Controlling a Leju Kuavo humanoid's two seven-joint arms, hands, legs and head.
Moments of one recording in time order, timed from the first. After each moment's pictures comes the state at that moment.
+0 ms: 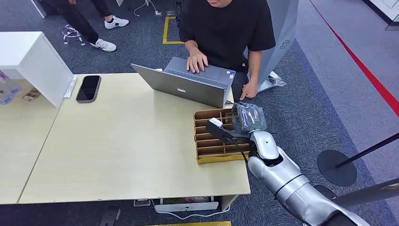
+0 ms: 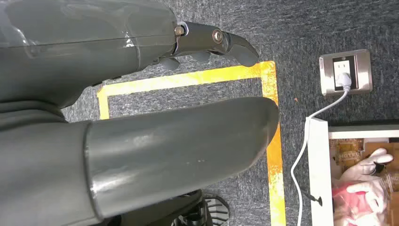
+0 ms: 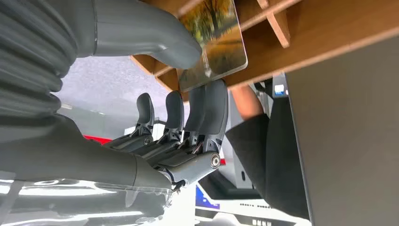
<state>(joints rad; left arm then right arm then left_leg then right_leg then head) -0.18 -0.01 -0.88 -0.26 0.91 0.49 -0.19 -0.55 -0.24 0.73 -1.15 0.92 -0.34 0.45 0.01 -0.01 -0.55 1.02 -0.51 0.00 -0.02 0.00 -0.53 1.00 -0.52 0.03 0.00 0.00</state>
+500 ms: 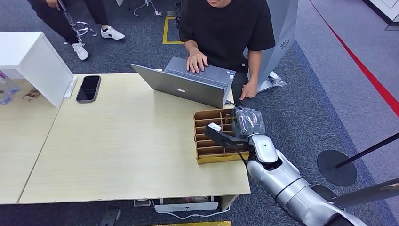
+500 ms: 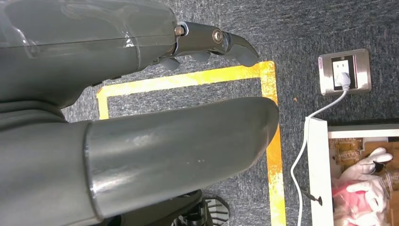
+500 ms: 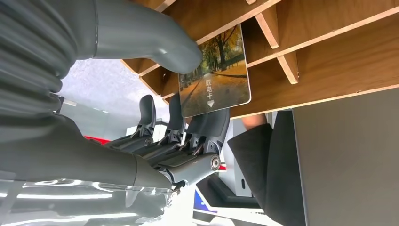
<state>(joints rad) -0.18 -0.01 -0.88 -0.26 0.91 0.49 -0.19 -0.53 -0.24 0.74 -1.16 0.93 -0.32 0.46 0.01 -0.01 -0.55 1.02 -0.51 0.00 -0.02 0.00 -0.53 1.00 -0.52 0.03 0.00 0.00</state>
